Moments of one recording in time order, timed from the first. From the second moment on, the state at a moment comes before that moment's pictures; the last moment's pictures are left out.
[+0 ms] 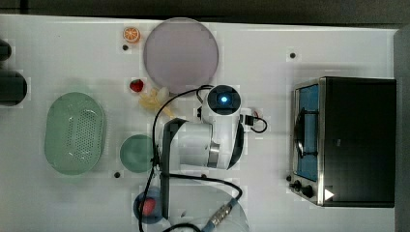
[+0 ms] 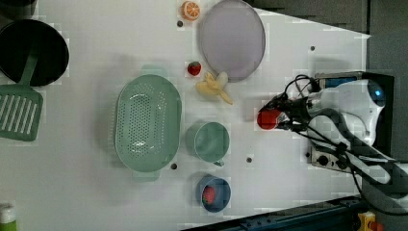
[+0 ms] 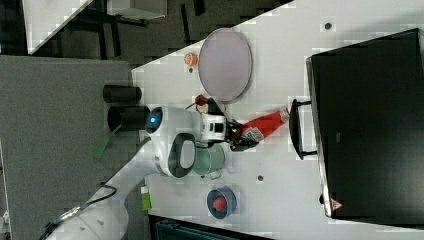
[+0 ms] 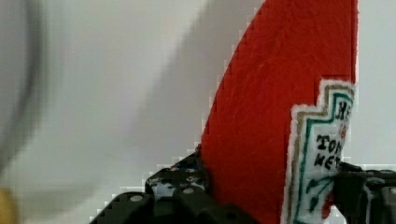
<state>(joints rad) 0.13 0.40 -0.16 -2.26 0.09 0.88 -0.02</state>
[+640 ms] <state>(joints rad) 0.14 0.29 -0.16 -2.17 0.09 0.74 -0.02</state>
